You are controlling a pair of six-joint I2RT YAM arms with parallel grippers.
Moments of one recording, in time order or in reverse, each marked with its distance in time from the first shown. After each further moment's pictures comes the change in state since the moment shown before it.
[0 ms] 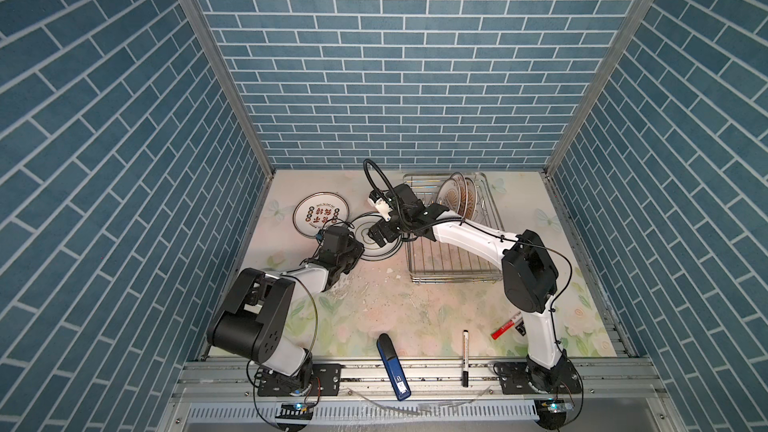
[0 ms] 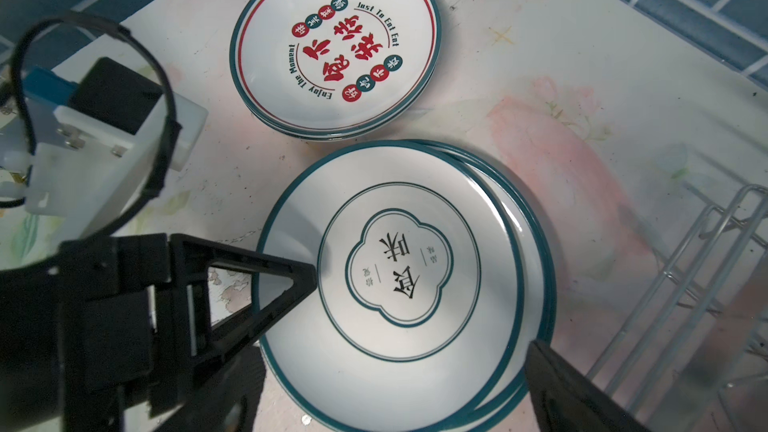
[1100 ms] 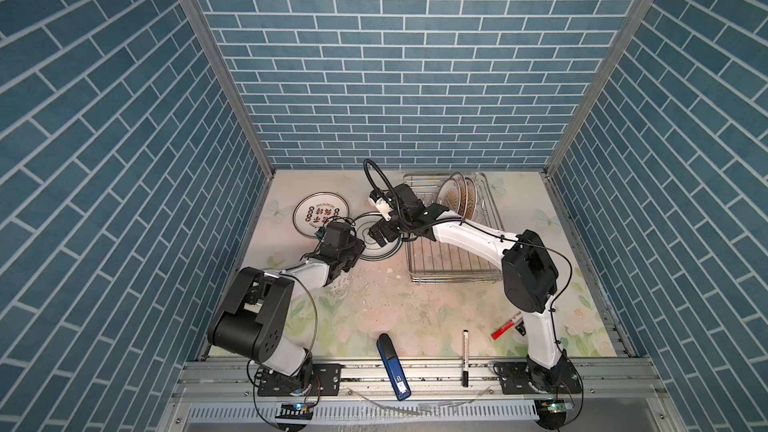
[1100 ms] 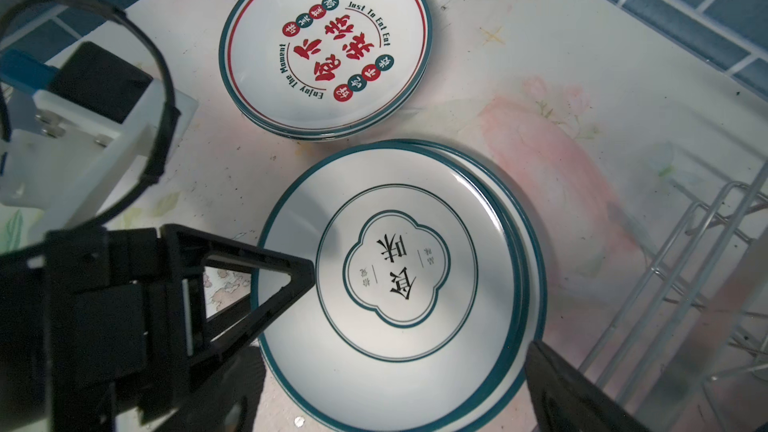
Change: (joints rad) left arm -0.006 -0.023 0.065 -0.145 -0.035 0.008; right arm 0.000 0.000 0.000 0.001 0.027 -0.001
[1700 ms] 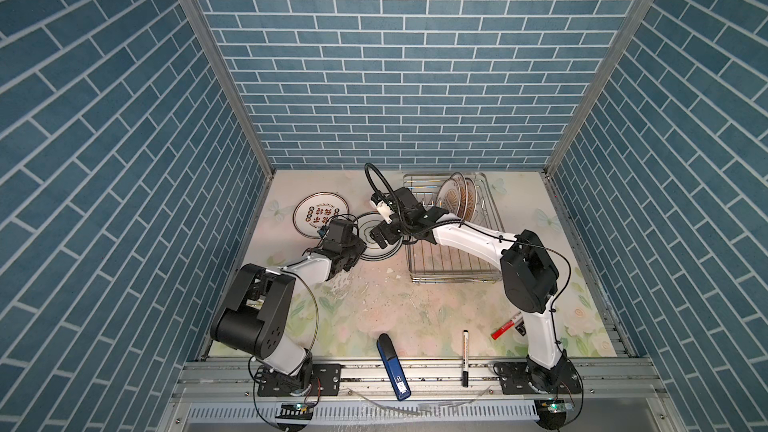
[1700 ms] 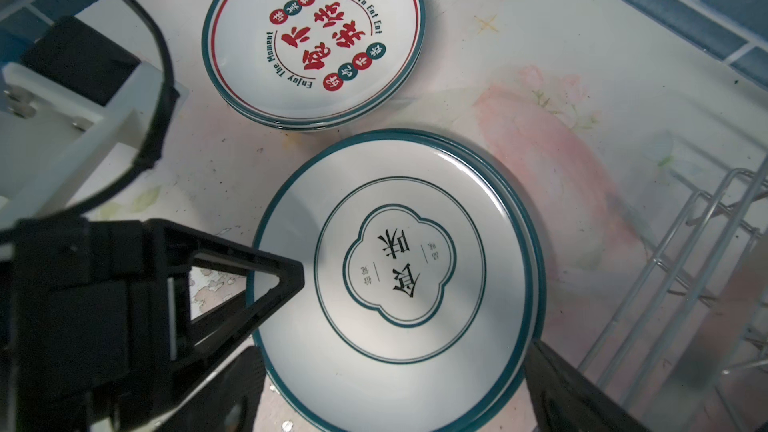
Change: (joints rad) left arm -0.011 0.032 0.060 -0.095 0.008 0.011; right arm 0.000 -0.004 -0.055 0.049 0.016 0.000
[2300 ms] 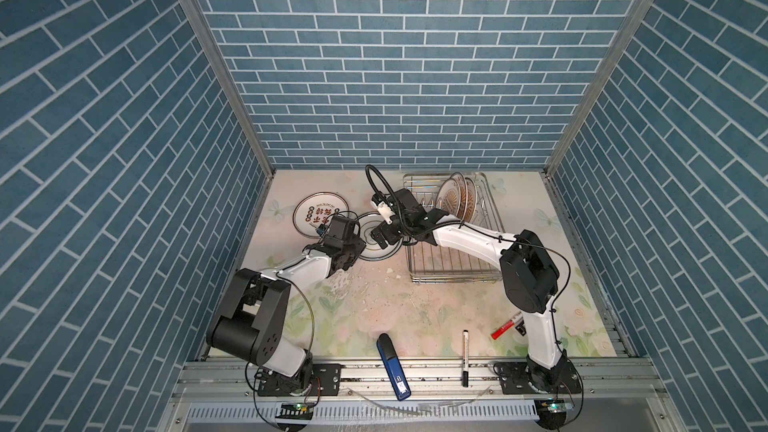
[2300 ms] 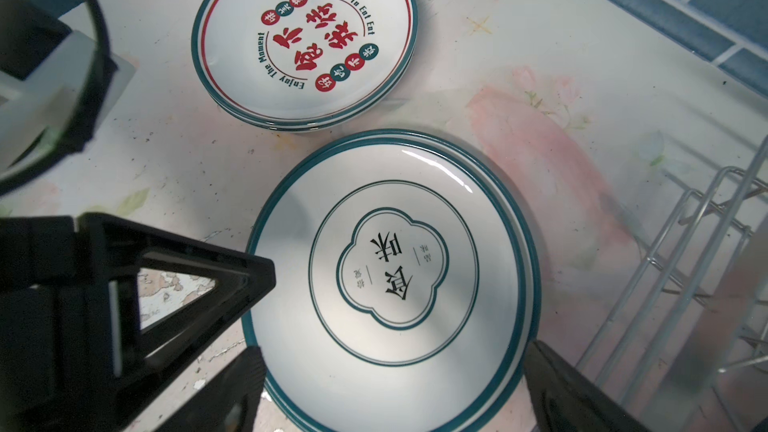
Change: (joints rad) left arm -0.014 -0.038 0.045 -0.125 -0.068 0.000; right arm 0.000 -0.009 -0.027 0.039 0.014 0.000
